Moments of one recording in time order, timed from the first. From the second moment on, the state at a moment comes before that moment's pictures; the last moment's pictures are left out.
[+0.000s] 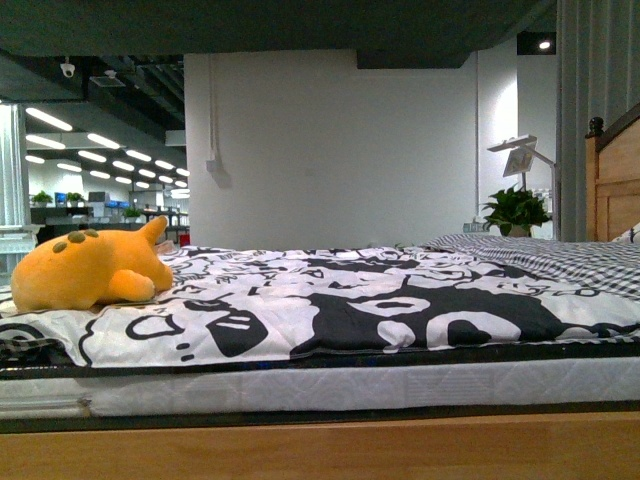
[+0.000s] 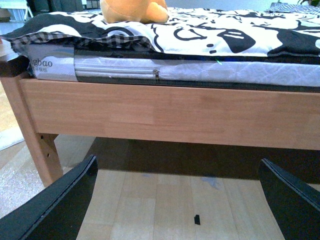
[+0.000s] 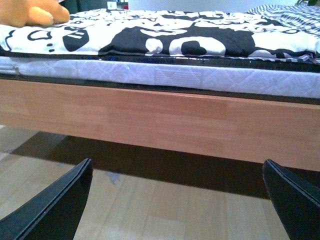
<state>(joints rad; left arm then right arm) 0.00 0.00 0.01 0.00 0.00 0.00 0.00 0.00 0.01 0.00 0.00 0.00</state>
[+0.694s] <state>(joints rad) 0.00 0.00 0.01 0.00 0.00 0.00 0.00 0.00 0.01 0.00 0.00 0.00</state>
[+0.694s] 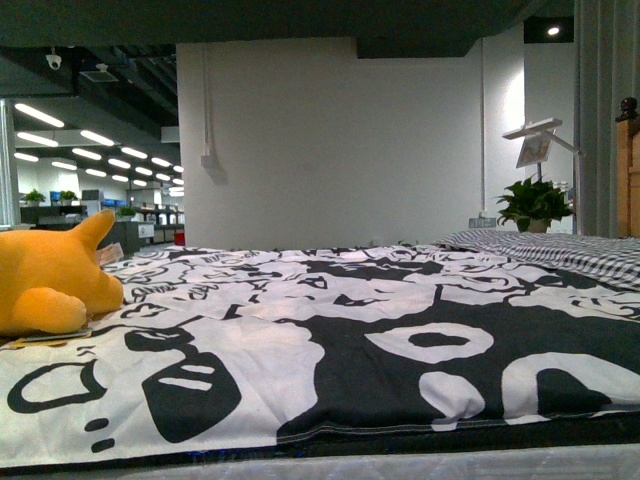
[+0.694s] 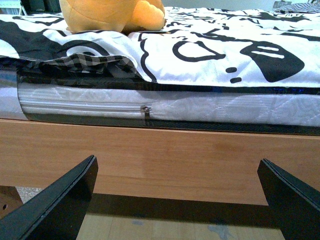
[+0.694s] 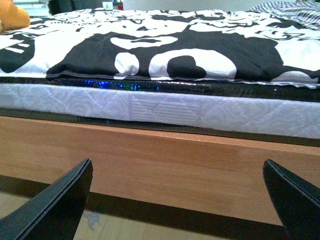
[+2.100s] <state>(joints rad) 0.00 0.00 0.01 0.00 0.00 0.00 0.00 0.00 0.01 0.00 -0.01 0.00</state>
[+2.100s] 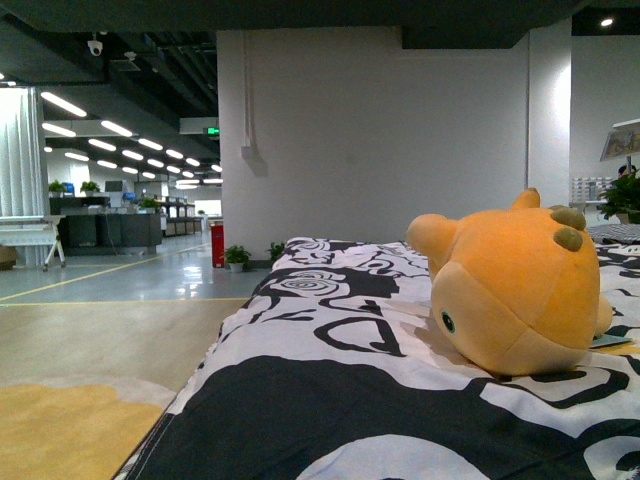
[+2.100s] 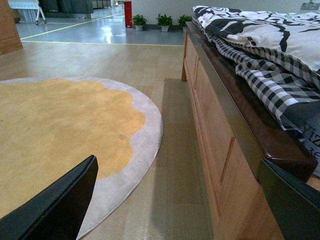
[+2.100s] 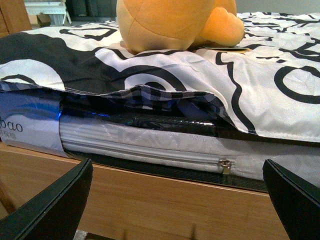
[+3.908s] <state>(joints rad) 0.00 0.00 0.01 0.00 0.00 0.00 0.02 1.56 1.02 0.41 0.21 0.01</state>
